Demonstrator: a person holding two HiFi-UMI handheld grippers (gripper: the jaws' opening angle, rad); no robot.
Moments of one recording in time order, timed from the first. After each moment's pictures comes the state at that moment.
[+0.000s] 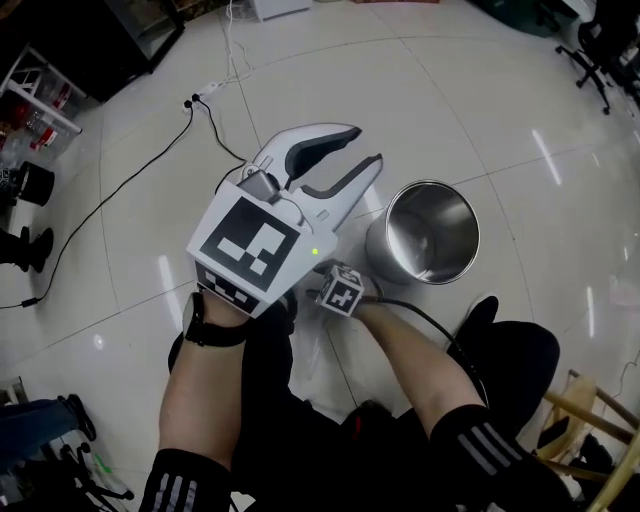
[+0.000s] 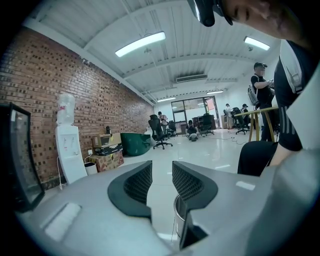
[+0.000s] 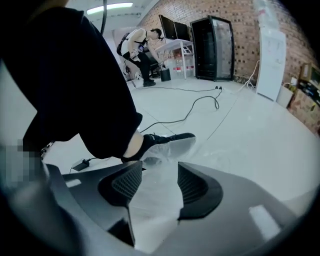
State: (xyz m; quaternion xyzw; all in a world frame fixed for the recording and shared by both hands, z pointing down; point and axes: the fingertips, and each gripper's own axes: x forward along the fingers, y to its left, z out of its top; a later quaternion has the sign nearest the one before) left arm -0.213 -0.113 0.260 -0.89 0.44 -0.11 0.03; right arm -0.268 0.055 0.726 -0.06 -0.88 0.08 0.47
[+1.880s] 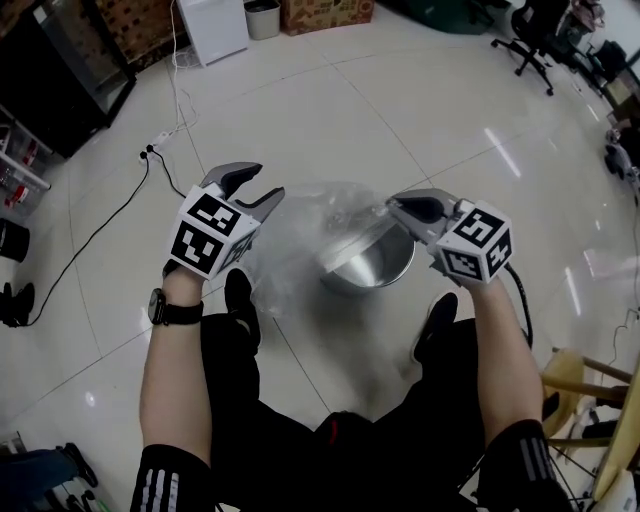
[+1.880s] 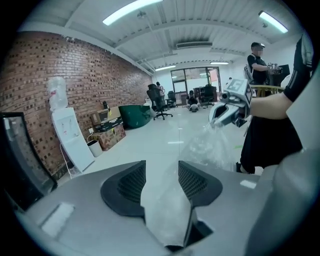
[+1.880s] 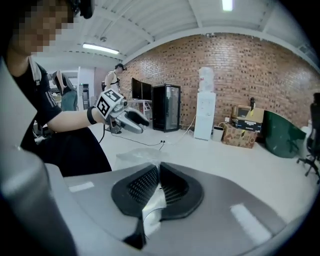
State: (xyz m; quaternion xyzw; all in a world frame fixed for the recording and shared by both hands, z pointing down) left arm -0.215 -0.139 0.350 -0.85 0.42 -0.29 -0.05; right arm -0.037 -0.127 0.361 0.18 -0.95 0.06 0.26
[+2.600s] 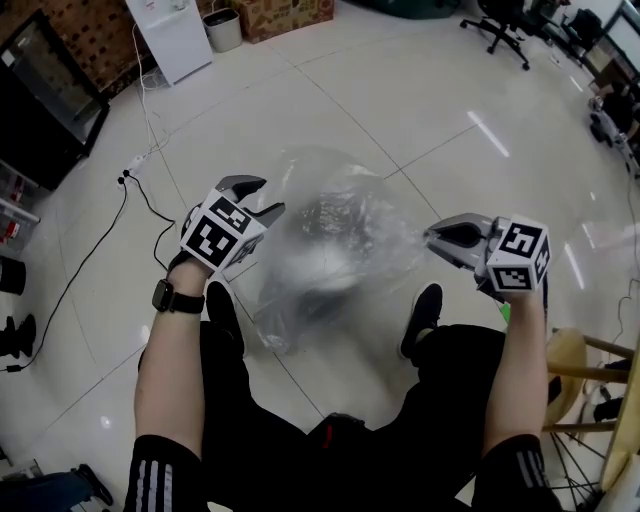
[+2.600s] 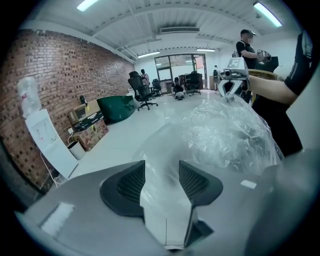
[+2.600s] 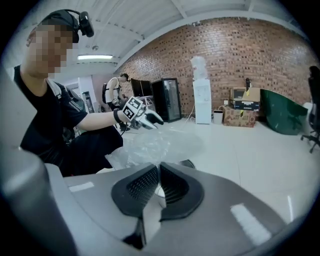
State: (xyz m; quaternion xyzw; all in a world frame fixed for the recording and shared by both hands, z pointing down) left arm -0.116 -0.169 0.406 -0.86 0.34 -0.37 -0.04; right arm 0.122 -0.088 0.367 0.14 -0.94 0.14 0.28
